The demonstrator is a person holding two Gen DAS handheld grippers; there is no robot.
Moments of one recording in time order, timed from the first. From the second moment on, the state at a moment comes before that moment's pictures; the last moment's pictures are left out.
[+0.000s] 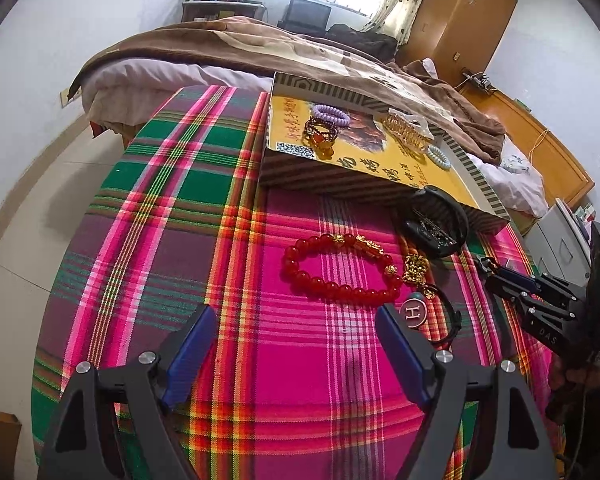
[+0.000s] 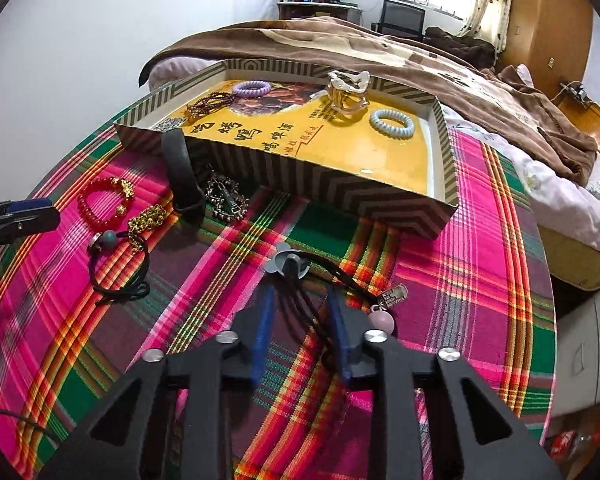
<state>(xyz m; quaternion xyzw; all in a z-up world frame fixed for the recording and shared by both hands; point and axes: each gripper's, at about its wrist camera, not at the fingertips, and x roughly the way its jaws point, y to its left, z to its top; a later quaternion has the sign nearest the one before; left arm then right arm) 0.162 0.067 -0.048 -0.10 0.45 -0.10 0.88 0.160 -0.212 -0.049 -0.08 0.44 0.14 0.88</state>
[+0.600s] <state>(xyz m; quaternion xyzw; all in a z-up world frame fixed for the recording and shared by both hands) 0.158 0.014 -0.037 -0.05 0.46 -0.15 0.87 0.138 -0.263 -0.040 -0.01 0.42 0.09 0.90</state>
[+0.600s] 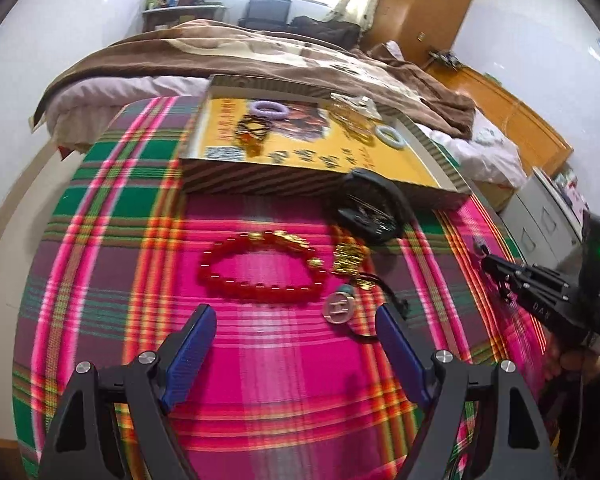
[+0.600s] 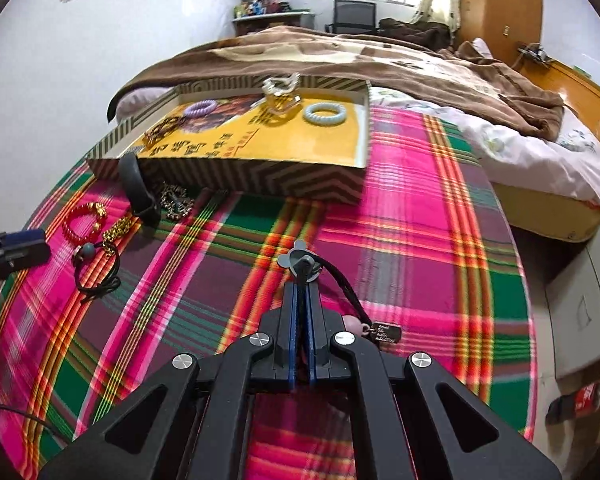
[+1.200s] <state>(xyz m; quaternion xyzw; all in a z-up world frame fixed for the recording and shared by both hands) 0.163 -0.036 -0.052 0.03 0.47 -0.12 0.88 0.125 -0.275 -0.037 0.01 0.41 0.10 0.91</state>
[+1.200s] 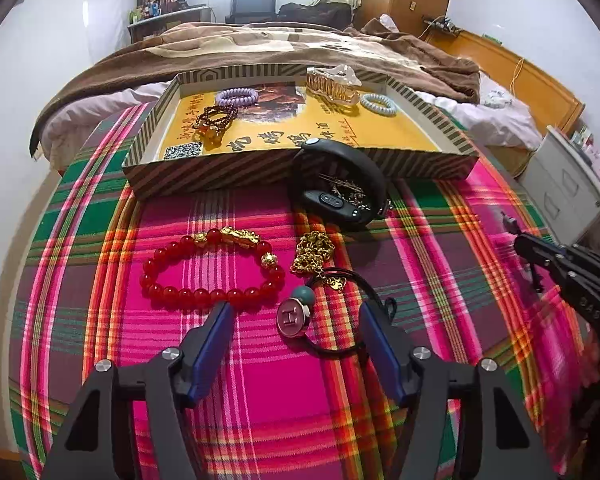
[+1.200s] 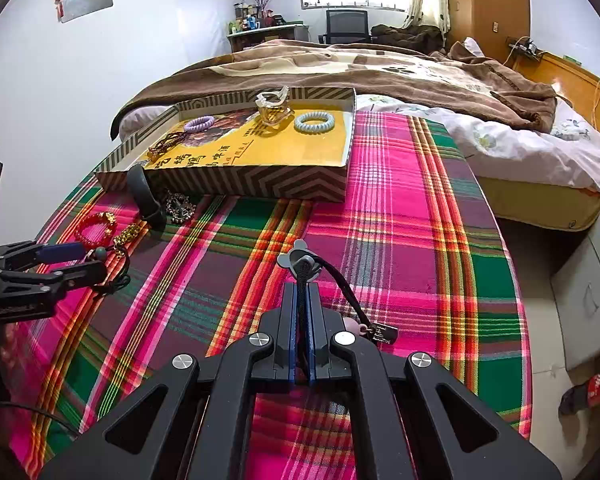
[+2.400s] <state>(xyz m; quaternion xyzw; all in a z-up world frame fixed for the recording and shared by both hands) 0.136 -0.029 -0.016 0.01 0.42 -0.14 0.90 0.115 -0.277 -0.026 0.02 0.39 0.09 0.91</state>
